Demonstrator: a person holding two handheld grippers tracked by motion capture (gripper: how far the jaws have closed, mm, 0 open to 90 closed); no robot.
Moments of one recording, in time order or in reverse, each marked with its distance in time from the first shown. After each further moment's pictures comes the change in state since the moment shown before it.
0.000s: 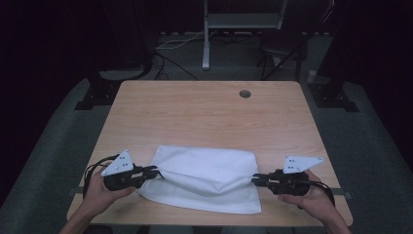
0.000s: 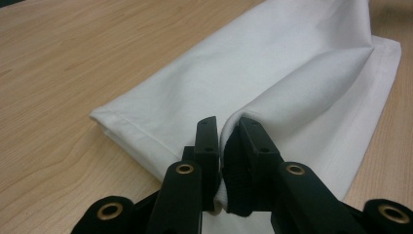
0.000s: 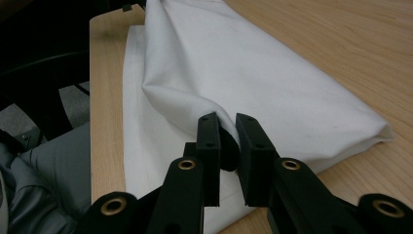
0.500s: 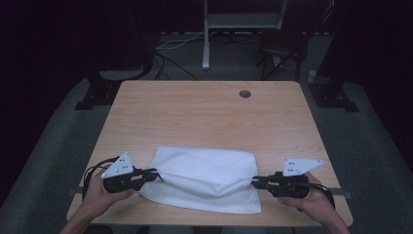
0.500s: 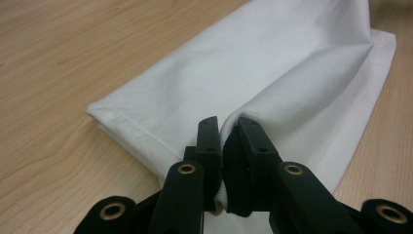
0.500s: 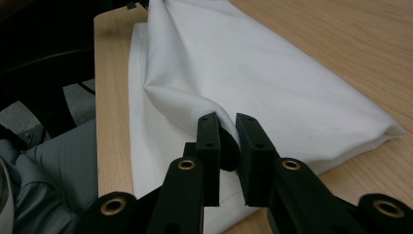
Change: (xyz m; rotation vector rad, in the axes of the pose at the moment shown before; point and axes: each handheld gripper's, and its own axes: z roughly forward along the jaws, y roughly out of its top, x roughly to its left) left arm -0.003 -0.003 -0.002 0.009 -0.008 0.002; right arm 0.005 -0.003 0.000 0.003 0.008 -0.004
